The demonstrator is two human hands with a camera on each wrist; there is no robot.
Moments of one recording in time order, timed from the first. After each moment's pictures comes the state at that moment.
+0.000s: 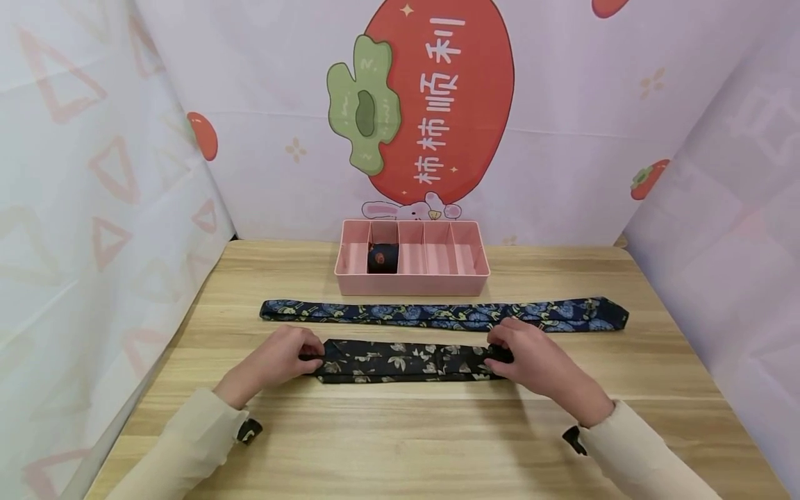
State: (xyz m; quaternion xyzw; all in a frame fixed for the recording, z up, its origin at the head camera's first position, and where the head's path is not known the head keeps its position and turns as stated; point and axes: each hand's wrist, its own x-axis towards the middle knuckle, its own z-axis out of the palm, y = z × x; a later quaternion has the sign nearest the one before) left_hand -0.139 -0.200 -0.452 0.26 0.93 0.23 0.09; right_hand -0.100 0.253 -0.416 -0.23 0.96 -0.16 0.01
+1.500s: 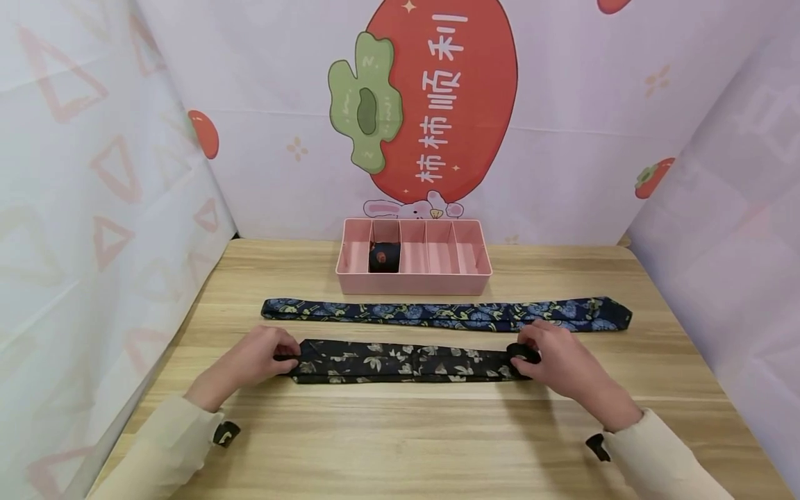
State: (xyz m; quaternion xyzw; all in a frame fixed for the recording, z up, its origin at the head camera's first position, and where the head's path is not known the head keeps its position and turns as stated) left_hand -0.141 -0.242 -0.455 0.24 0.95 0.20 0.10; right_hand -0.097 0.288 -0.424 -0.19 0.97 -0.15 -0.03
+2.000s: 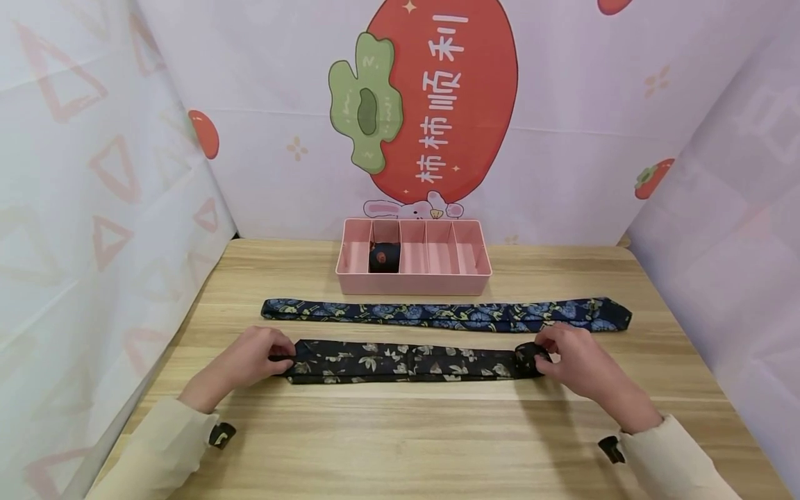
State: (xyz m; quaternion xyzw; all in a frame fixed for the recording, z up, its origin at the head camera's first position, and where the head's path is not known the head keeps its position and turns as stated) left_hand -0.137 -0.248 -0.450 0.23 0.95 0.20 0.11; right_hand -0.095 0.308 -0.420 -0.15 0.97 -0.17 0.00
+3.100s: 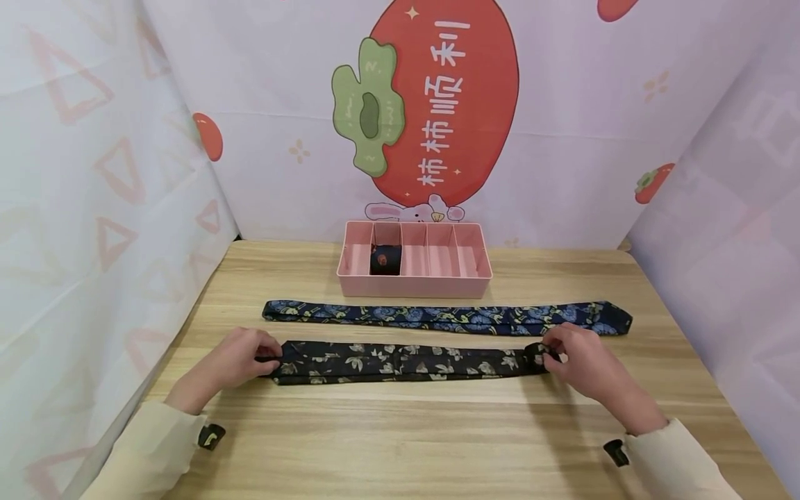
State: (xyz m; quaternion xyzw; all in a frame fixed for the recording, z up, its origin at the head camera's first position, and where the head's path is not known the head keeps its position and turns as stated) left_hand -0.132 -0.268 -0.444 0.21 0.95 0.19 0.10; right_hand -0.097 0.318 -0.422 -0.13 0.98 -0.16 -0.01
